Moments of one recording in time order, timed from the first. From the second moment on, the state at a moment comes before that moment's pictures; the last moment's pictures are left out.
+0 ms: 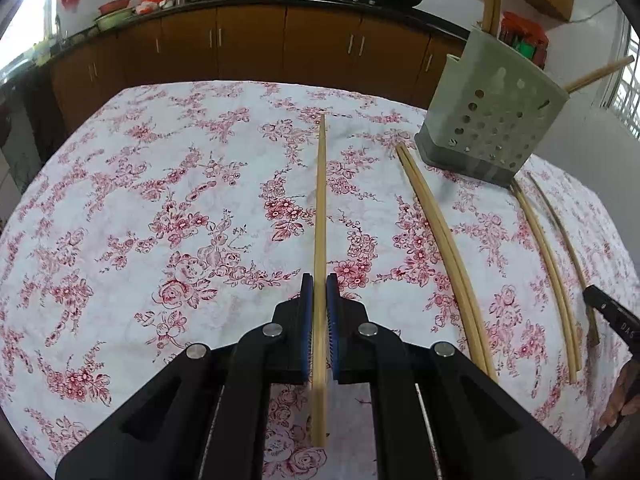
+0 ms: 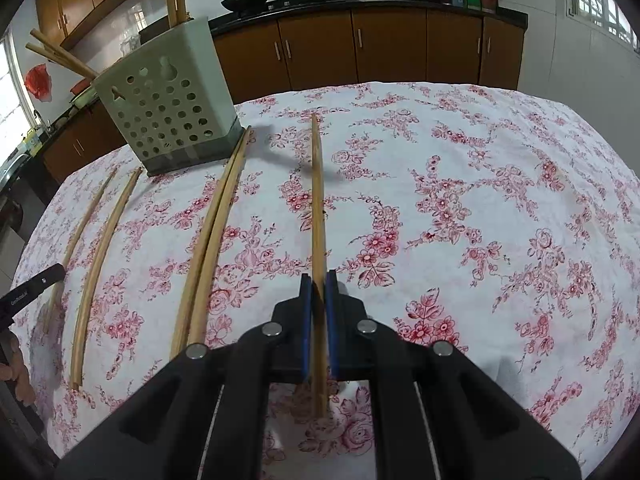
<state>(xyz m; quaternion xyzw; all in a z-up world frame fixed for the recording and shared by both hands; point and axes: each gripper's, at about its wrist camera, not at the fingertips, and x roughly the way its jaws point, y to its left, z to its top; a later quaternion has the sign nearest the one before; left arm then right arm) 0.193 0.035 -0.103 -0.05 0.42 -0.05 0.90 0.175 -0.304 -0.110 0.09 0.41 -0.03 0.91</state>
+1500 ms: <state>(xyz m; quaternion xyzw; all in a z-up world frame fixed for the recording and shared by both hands) 0.182 0.034 -0.101 -0.03 0.43 -0.05 0.90 0.170 -0.301 -0.111 0.07 0.41 -0.04 0.91</state>
